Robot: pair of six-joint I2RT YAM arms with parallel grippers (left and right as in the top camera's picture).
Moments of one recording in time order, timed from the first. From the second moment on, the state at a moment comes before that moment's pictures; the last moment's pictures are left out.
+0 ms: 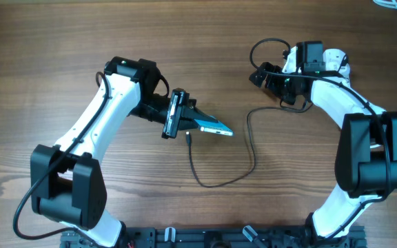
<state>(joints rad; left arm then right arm) -0.29 1.77 1.38 -1.53 1.53 -0.69 0.04 1.93 1.17 -0.33 -0.42 0.47</state>
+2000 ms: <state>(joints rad) -0.32 1.83 1.27 -0.93 -0.01 -0.54 0.04 1.93 1.17 -0.33 -0.42 0.47</state>
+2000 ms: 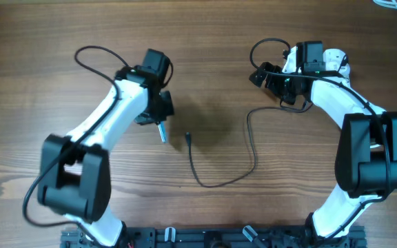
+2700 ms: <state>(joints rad) -0.33 1.91 1.25 -0.78 -0.03 -0.53 0.04 1.93 1.17 -0.33 -0.42 0.47</state>
